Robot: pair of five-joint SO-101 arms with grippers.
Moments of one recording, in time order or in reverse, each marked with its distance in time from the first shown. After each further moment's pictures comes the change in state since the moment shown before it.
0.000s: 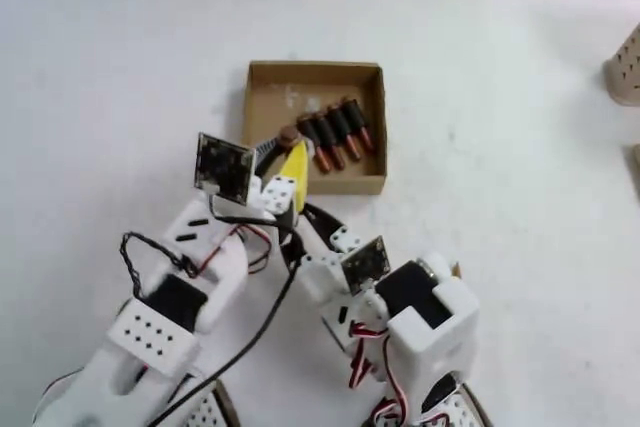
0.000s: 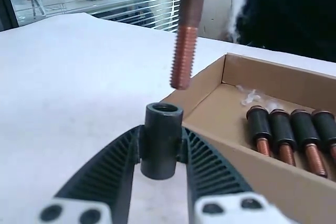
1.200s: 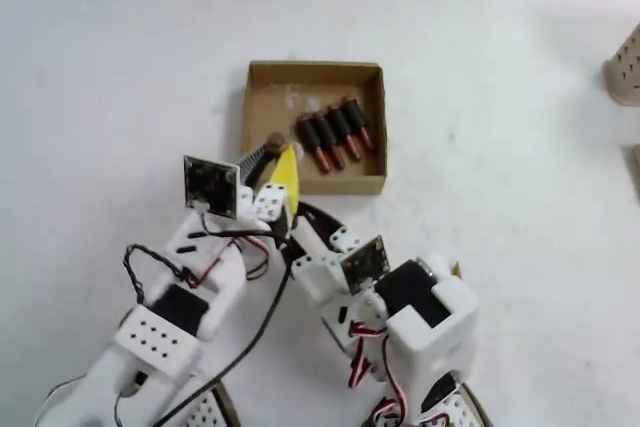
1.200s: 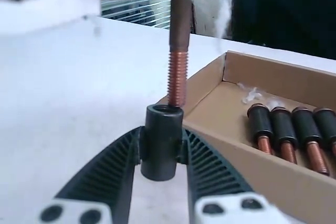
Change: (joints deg) left arm -1.3 0.0 9.0 -9.1 3.3; right arm 0.0 0.0 -0.1 0.0 0.0
